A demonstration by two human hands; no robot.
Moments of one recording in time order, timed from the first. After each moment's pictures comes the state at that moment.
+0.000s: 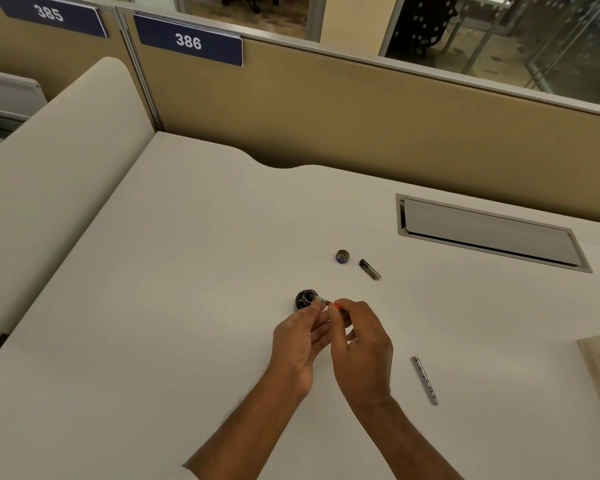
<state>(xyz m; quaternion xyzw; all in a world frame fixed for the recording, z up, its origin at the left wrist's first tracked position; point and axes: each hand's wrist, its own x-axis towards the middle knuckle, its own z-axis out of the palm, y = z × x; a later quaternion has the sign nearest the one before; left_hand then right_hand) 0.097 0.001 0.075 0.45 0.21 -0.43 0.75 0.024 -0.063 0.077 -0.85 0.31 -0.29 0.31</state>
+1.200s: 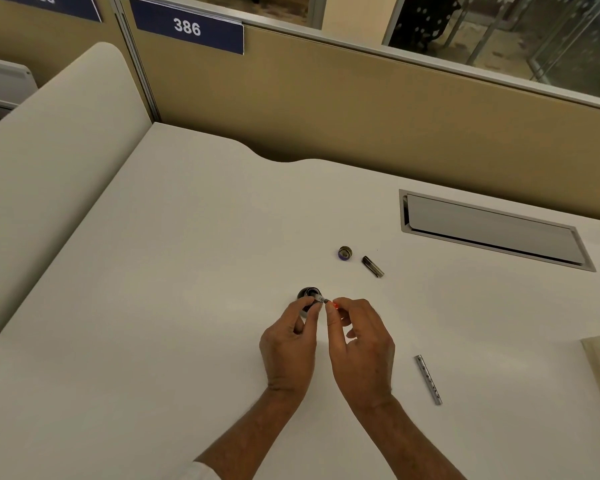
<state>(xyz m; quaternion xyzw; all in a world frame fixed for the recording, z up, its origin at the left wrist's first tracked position) 0.093 0.009 0.029 0.82 -0.12 -0.01 0.55 0.029 -0.063 0.066 -0.86 0.29 -0.31 0.27</state>
